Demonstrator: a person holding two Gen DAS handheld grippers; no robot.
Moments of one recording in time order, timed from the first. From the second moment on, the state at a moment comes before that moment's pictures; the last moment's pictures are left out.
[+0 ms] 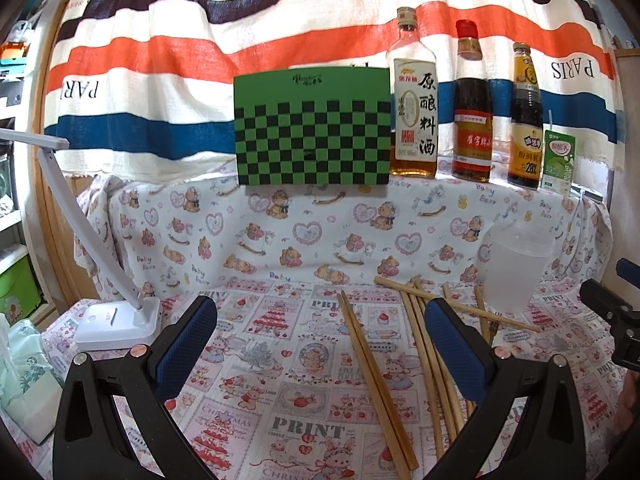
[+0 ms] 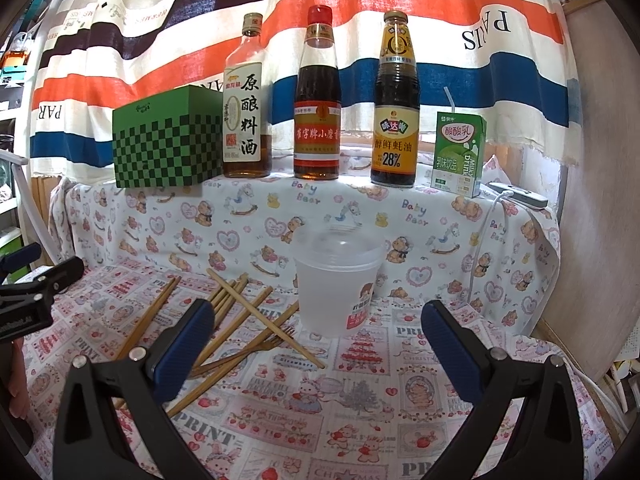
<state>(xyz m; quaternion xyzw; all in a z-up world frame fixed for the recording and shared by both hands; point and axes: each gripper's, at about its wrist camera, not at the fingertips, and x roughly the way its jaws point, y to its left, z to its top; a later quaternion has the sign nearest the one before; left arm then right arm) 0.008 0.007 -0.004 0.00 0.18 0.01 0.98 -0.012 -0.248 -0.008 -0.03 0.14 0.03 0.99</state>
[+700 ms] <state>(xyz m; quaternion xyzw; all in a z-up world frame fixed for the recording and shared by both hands) 0.056 0.010 -0.057 -0.10 0.43 -0.11 0.89 -0.003 -0.240 -0.013 -0.02 0.21 0.08 0.97</state>
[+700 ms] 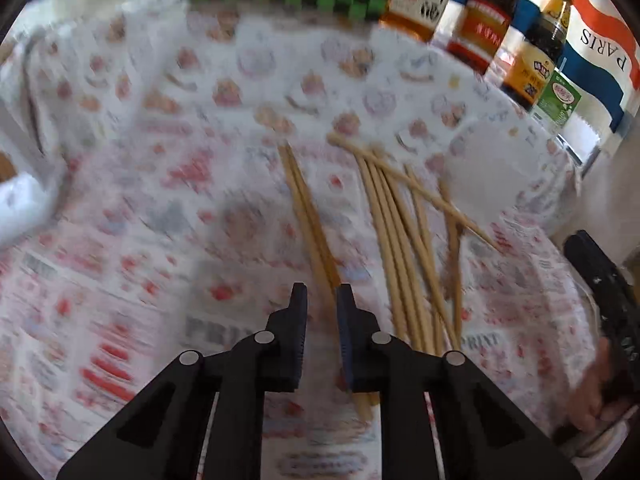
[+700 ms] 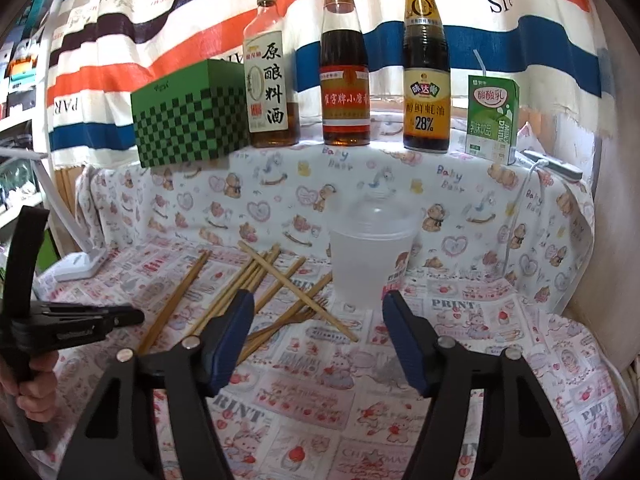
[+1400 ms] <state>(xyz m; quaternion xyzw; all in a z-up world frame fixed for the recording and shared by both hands) 0.051 0.011 -0.058 -0.09 0.45 -0.10 0.88 0.003 -0.242 -0.016 -0.03 0.22 0.06 0.97</state>
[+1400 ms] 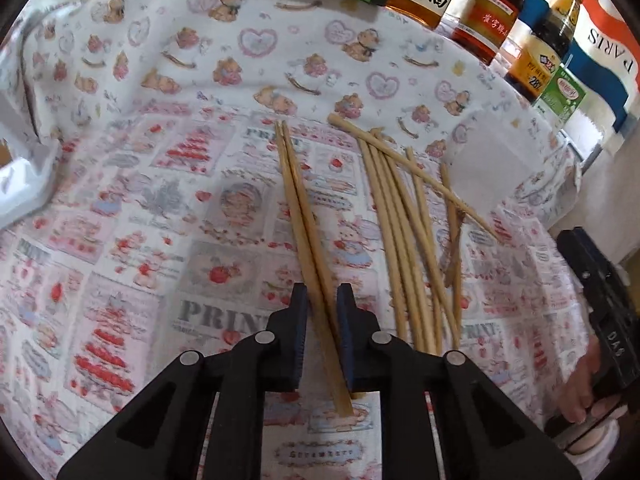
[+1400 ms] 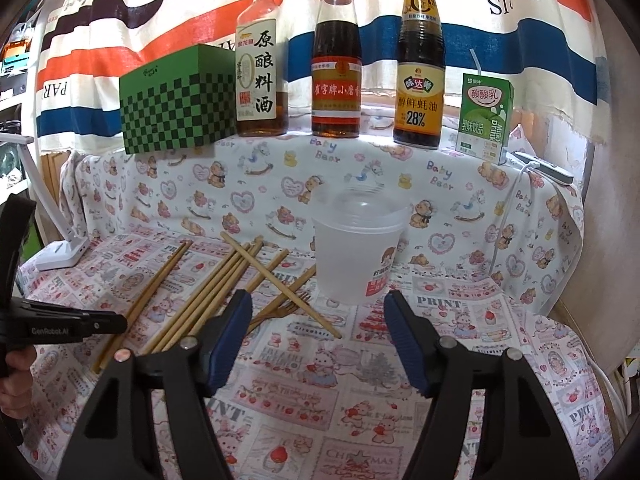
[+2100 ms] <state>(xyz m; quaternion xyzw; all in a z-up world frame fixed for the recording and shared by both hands) 0.043 -0.014 -0.060 0.03 0.45 -0.09 0.89 0.005 -0.246 -0.015 -0.03 0.22 0.05 0.97</state>
